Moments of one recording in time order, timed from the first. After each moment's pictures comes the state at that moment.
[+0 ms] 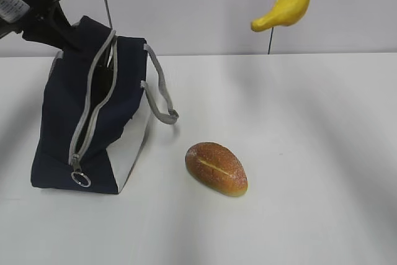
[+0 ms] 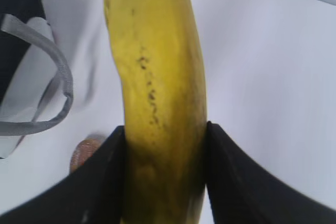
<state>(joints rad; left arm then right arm) -0.07 1.79 -1.60 -0.51 1.12 0.06 0.30 1.81 -2.00 0.01 1.26 -0.06</state>
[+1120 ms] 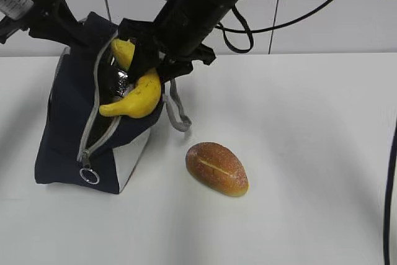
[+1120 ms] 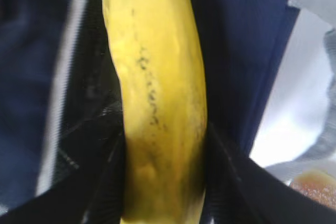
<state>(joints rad) -0.07 1.79 -1.60 -0.58 1.13 0.10 0.49 2.16 -2.00 0.53 1.07 -0.08</state>
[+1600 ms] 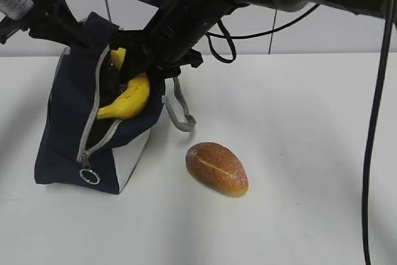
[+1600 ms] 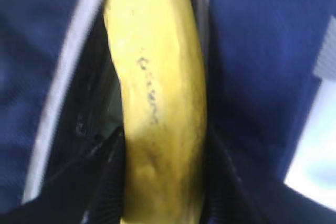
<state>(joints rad) -0.07 1.79 -1.60 -0.59 1.13 0.10 0.51 2.22 -2.00 0.52 0.92 -0.11</state>
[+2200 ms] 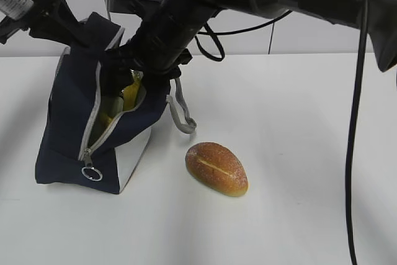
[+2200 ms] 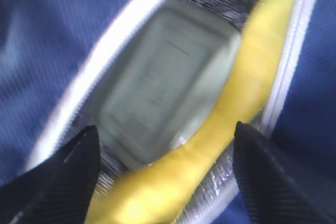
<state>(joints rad) -0.07 1.79 -1.60 -0.59 1.13 0.10 0.56 2.26 -2.06 0.44 0.94 -0.27</state>
